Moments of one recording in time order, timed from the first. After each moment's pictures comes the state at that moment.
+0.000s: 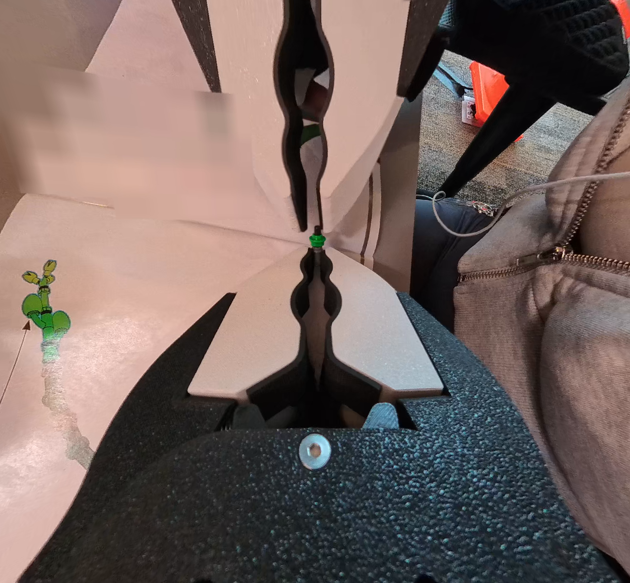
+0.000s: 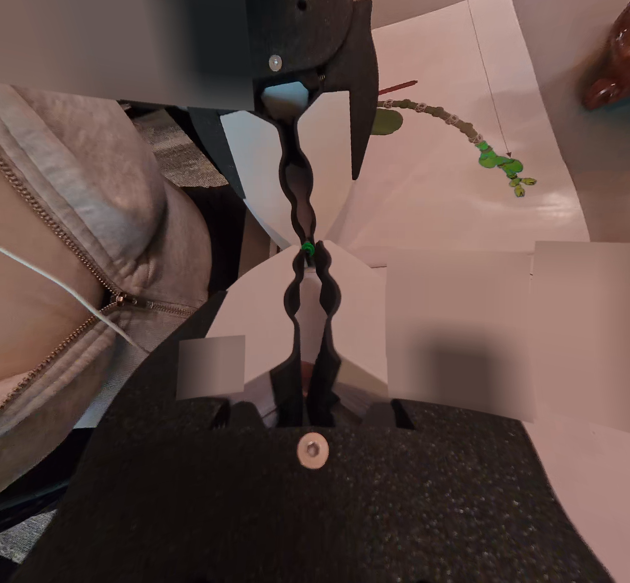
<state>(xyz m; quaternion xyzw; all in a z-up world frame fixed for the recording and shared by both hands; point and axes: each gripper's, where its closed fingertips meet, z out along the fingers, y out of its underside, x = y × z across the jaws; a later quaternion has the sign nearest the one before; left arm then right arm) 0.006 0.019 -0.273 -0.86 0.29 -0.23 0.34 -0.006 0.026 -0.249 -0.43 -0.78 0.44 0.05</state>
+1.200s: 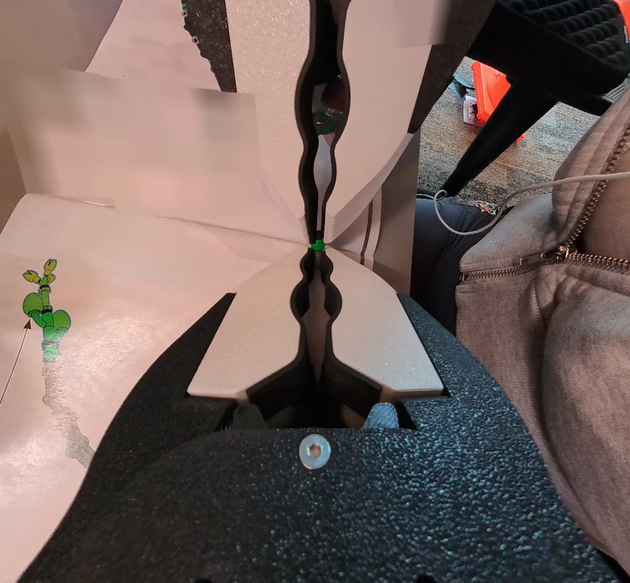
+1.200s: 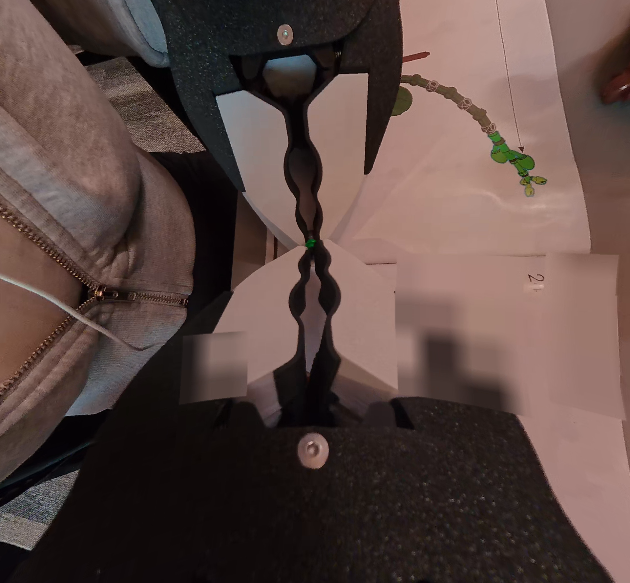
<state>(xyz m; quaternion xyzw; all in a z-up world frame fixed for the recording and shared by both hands) 0.005 0.019 -0.274 -0.86 0.29 -0.23 0.34 -0.004 0.022 -0.257 -0.43 -0.82 0.37 0.06</state>
